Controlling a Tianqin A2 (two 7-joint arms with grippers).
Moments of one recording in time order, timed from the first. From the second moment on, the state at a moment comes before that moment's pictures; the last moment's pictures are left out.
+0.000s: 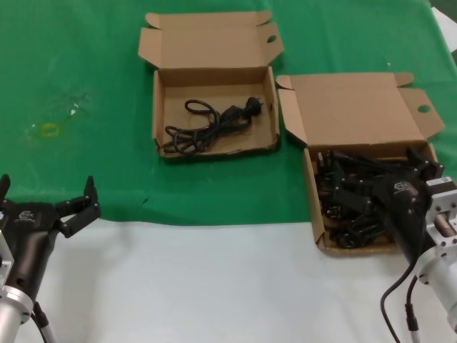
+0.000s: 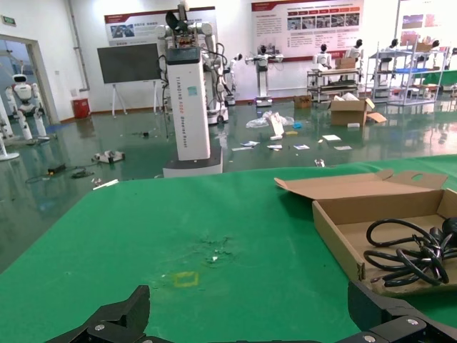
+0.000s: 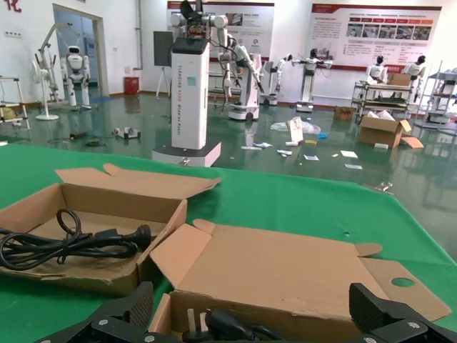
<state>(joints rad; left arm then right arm) 0.00 -0.30 1.60 -1.60 -1.80 0.00 0.00 0.05 0.29 -1.64 1.55 1.80 -0.02 -0.02</state>
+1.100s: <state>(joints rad) 0.00 -0.30 1.60 -1.60 -1.80 0.00 0.00 0.05 0.29 -1.64 1.55 1.80 -0.02 -0.02</state>
